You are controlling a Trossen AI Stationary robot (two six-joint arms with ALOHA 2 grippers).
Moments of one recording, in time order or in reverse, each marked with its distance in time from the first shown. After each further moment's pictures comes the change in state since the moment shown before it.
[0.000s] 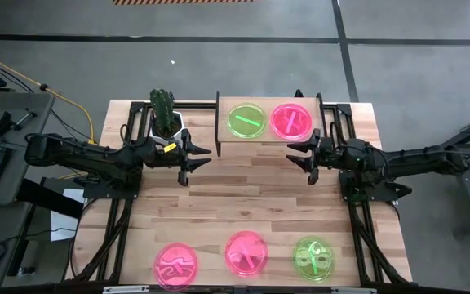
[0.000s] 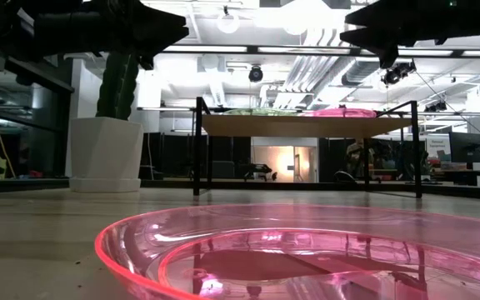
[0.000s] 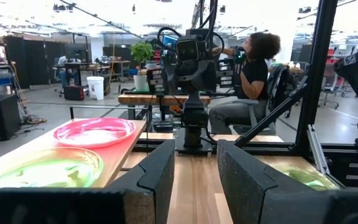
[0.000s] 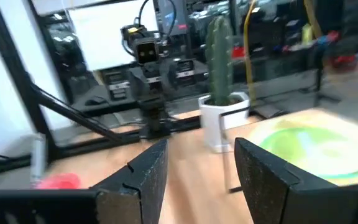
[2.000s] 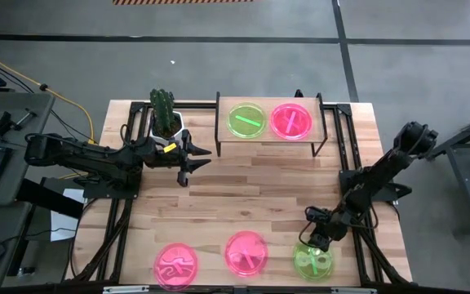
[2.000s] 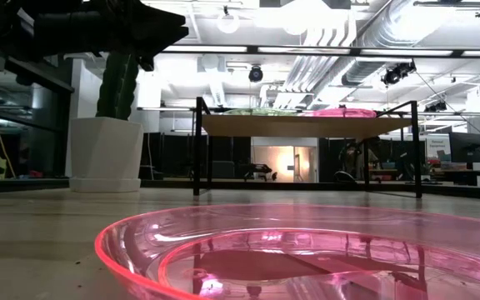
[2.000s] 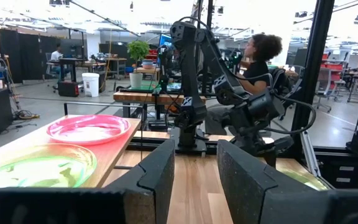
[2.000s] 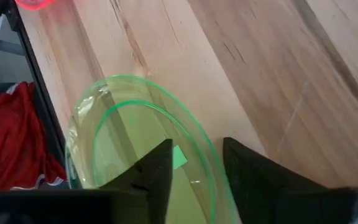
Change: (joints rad) left arm 0.000 0.000 0.000 -0.002 0.013 -0.035; right arm 0.870 0.672 0.004 -0.316 -0.077 1.253
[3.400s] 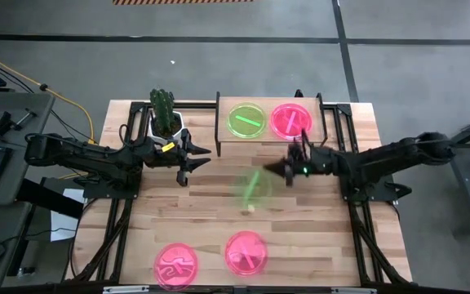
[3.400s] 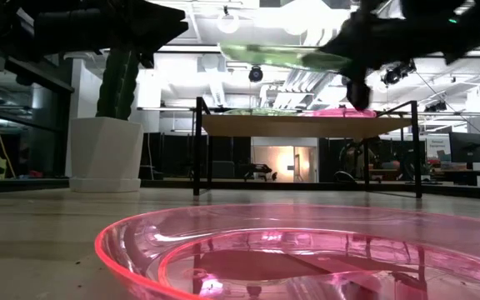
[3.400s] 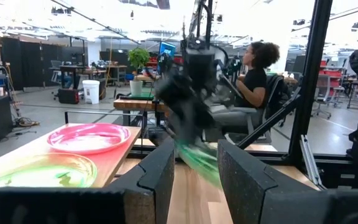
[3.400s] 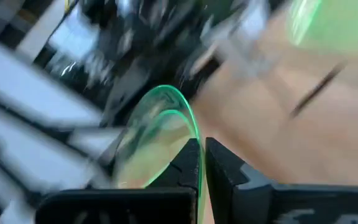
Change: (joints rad) left arm 0.000 0.000 0.000 0.034 -0.001 0.000; right arm -0.858 -0.196 0.096 0.506 0.021 -0.626
